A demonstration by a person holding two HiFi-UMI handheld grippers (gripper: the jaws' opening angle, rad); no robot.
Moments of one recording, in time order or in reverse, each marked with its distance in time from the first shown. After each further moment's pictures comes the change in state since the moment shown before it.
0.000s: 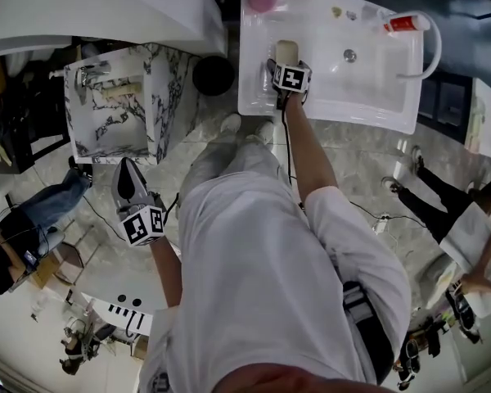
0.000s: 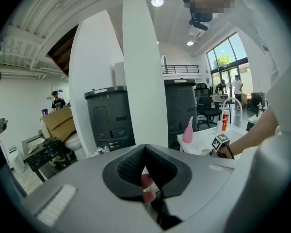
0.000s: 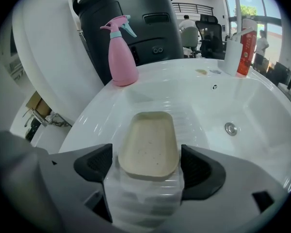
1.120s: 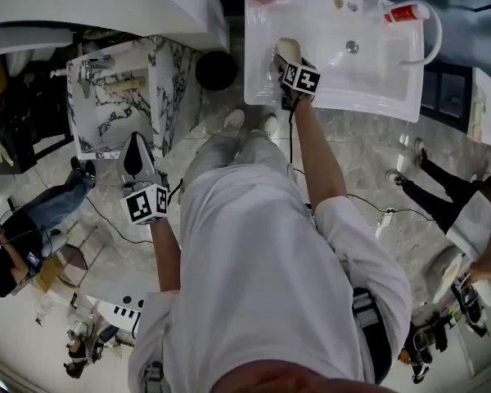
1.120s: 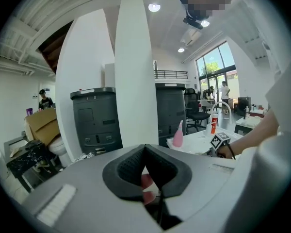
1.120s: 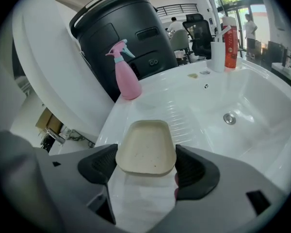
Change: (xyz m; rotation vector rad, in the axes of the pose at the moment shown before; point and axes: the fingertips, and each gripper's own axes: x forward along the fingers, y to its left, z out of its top) left arm 0.026 -0.015 0.006 0.007 -0.057 -0.149; right arm -0.050 0.017 -0.004 0.131 -0.078 0.095
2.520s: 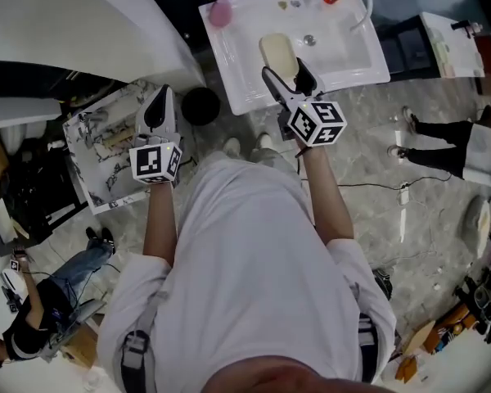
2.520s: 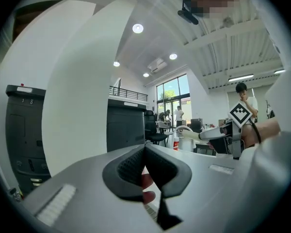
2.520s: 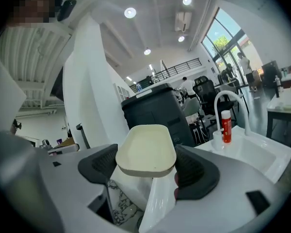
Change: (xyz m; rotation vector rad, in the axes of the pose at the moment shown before) left arm 0.094 -0.108 0.097 0.050 -0.262 -0.562; right arm -0.291 0.118 0.093 -0.097 -0.650 0.164
